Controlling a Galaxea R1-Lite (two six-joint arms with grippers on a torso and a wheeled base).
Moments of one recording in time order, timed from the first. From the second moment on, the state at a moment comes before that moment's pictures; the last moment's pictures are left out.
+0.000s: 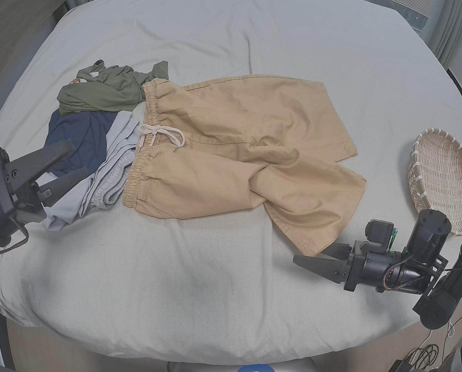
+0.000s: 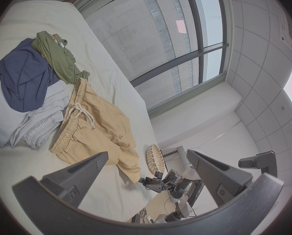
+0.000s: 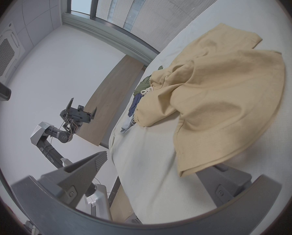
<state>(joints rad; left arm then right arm) -0.02 1.26 -0.43 -1.09 -0.86 -0.90 0.48 1.90 -0.26 -1.54 0.58 0.49</state>
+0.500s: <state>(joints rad) -0.02 1.25 -0.42 -1.09 -0.86 -0.90 0.48 1.96 -0.27 -1.55 0.57 0.49</state>
